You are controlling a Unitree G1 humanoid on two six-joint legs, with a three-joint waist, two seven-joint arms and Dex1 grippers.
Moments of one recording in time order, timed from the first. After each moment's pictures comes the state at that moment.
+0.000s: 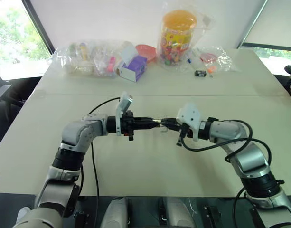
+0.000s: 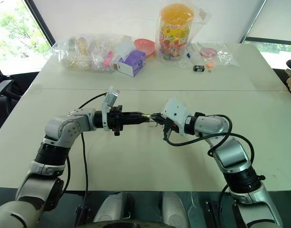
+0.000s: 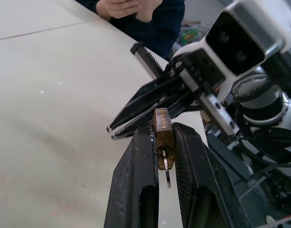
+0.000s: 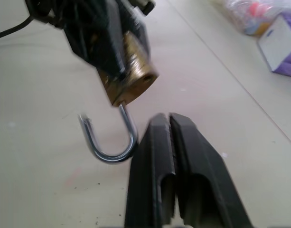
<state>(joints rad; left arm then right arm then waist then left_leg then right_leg) -0.63 0.40 -0.10 0.03 -0.66 0.85 -1.06 -0.36 -0.60 0.17 -0.32 0.18 0.44 0.85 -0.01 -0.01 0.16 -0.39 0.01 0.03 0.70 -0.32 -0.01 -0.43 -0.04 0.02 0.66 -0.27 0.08</state>
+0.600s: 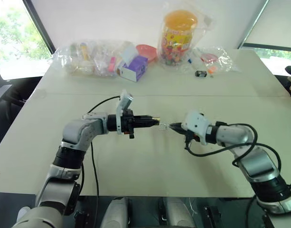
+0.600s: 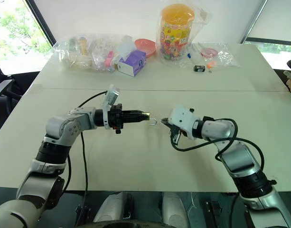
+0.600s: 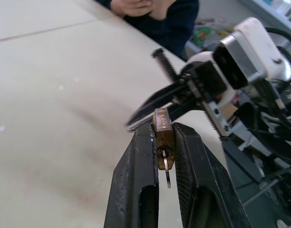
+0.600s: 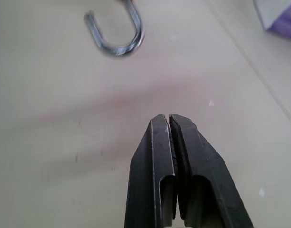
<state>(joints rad) -0.62 0.37 -0.11 0.10 -0.60 0.82 -1.01 -0.26 -0.72 0.17 -0.32 0.07 0.38 0.83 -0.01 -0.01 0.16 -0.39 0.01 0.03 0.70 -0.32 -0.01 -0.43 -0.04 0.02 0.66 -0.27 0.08</state>
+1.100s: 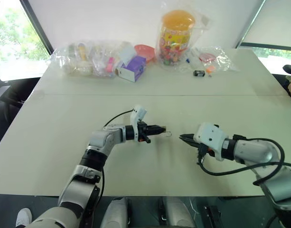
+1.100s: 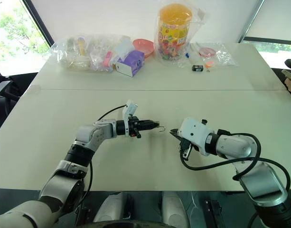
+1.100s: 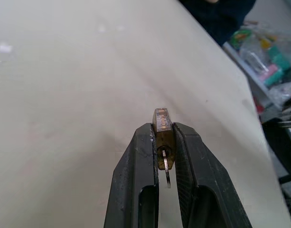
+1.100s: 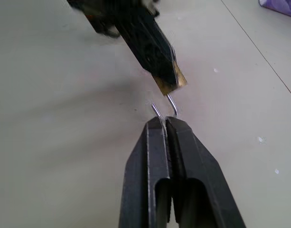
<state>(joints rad) -0.63 0.17 -0.15 0.42 -0.44 0.68 -0.89 -0.07 -0.80 0.00 -0.70 0.19 0.63 0.81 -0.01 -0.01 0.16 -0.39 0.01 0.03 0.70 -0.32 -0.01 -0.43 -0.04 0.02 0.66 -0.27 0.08</state>
